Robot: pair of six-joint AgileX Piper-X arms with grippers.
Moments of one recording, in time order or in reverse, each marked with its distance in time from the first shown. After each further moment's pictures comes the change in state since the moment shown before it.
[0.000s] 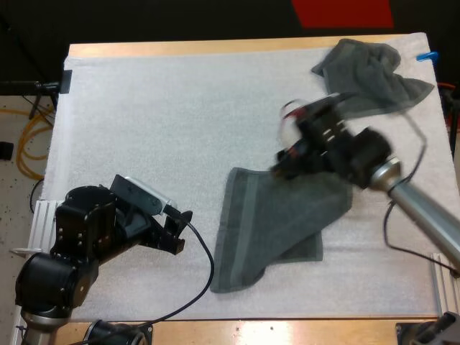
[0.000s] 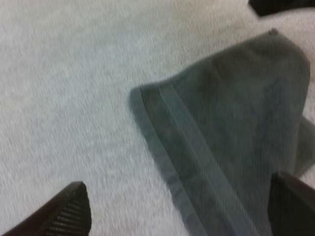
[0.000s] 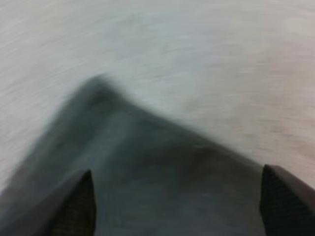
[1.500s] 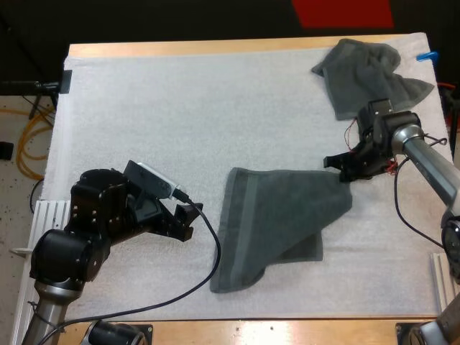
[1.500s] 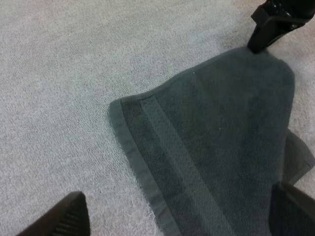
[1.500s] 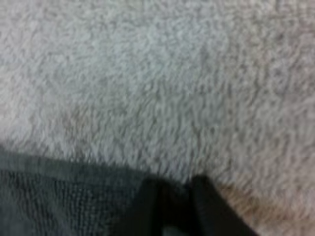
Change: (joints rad) left arm 0.000 0.106 0.000 -0.055 0.069 -0.005; right arm -0.403 0.371 0.085 0.019 -0.272 -0.003
